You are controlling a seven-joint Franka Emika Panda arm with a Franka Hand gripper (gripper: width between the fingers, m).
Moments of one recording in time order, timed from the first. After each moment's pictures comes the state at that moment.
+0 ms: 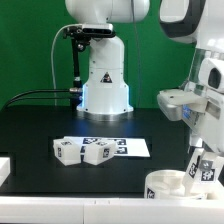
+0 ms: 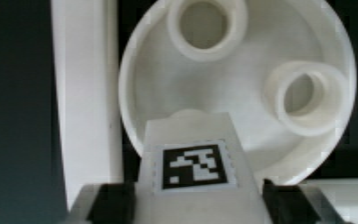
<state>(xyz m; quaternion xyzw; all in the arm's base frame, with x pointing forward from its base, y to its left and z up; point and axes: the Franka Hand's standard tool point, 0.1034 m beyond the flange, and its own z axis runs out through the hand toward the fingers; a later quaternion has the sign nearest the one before) 0.594 0.114 0.072 0.73 0.68 -0.05 0.05</state>
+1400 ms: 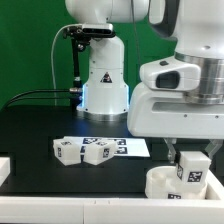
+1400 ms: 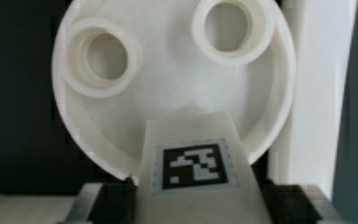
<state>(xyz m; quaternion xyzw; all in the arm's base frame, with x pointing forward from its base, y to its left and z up) 0.592 0.096 0.071 1.00 -0.04 -0.04 0.01</state>
